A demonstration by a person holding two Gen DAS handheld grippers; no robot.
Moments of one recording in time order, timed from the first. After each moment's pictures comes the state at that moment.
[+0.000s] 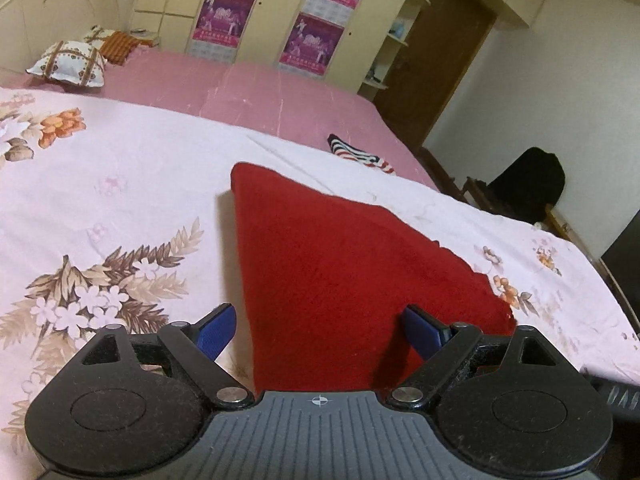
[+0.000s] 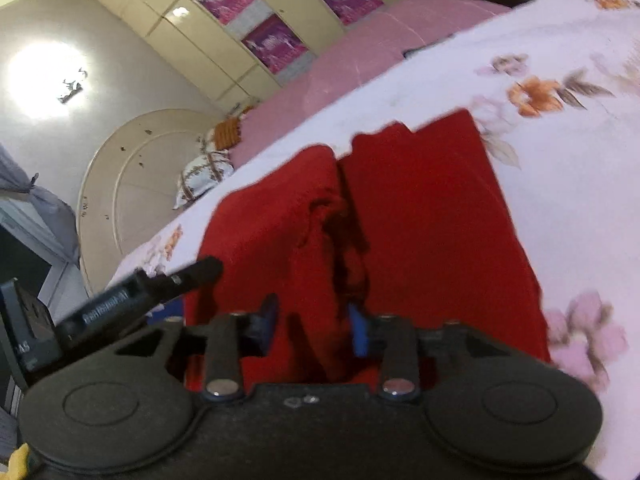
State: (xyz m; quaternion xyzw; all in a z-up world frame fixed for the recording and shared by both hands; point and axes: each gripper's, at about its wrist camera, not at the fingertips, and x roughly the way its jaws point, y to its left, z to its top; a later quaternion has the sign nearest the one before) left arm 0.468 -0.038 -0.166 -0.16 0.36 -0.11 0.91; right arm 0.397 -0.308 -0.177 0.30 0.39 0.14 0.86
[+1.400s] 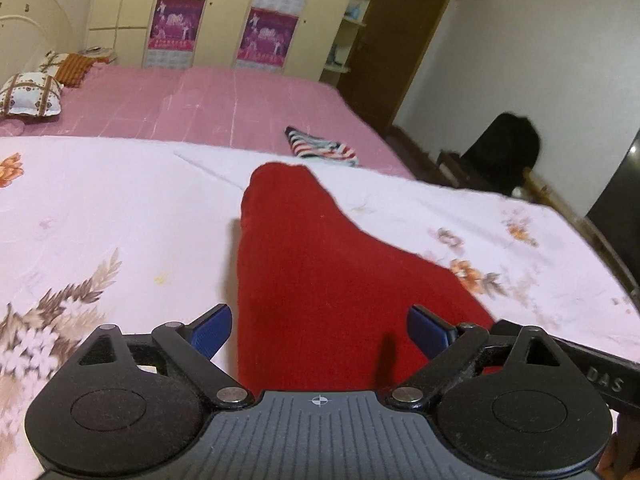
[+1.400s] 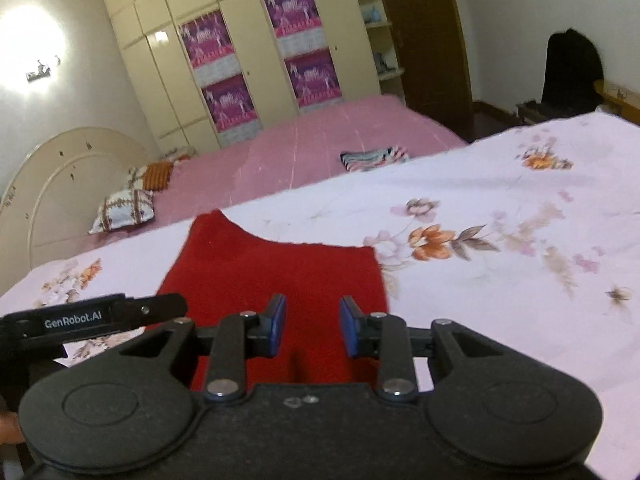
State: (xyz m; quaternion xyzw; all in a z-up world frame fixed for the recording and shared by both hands) left arm 0.493 -0.100 -0.142 -0.10 0.37 -0.15 0.91; right arm 0.378 -0.324 -0.129 0.15 0.32 0.01 0.93
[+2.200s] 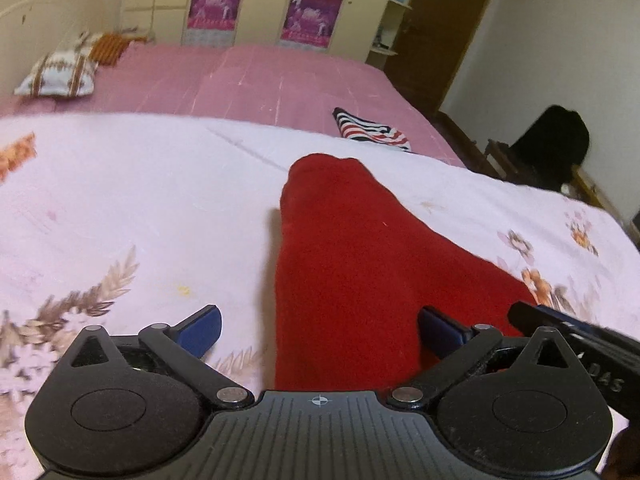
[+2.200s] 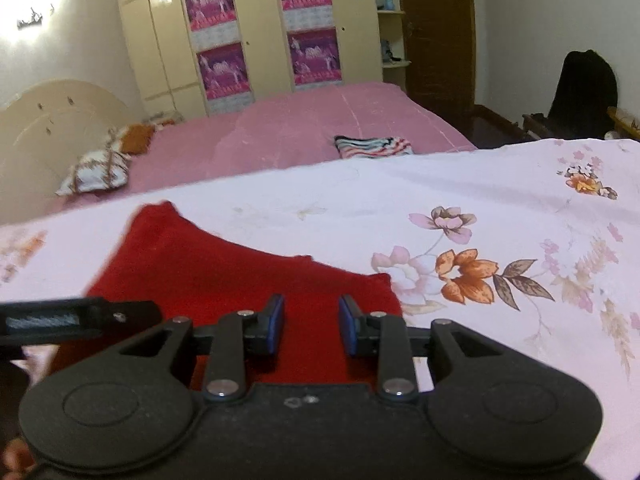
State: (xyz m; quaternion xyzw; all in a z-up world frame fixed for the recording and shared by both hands) left arm 0.527 -0.100 -0.169 -0.08 0.40 -0.09 0.91; right arm 0.442 -0.305 -0.158 0.09 0.34 0.00 0.94
